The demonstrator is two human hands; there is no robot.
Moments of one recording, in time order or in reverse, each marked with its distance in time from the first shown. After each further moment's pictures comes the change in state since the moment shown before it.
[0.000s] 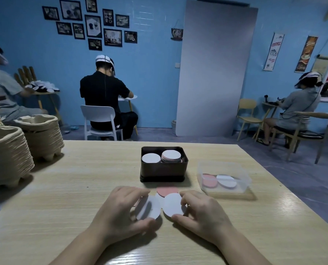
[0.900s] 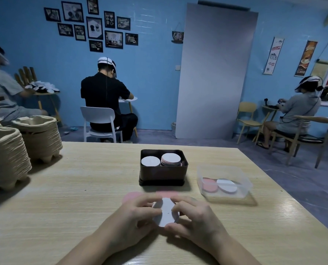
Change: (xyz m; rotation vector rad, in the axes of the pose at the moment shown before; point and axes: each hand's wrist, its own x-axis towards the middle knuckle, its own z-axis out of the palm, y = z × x) left_hand 0.010 0.002 0.021 -0.231 -0.072 0.151; right_hand 0.008 -0.007 0.010 0.207 0.084 -0.162
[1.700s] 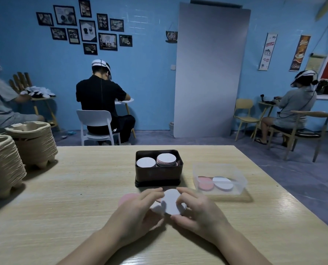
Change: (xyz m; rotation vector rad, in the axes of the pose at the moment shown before) left_hand 0.021 -0.002 0.016 0.119 -0.034 -0.131; right_hand -0.001 0.014 -0.021 -0.134 -0.093 0.149
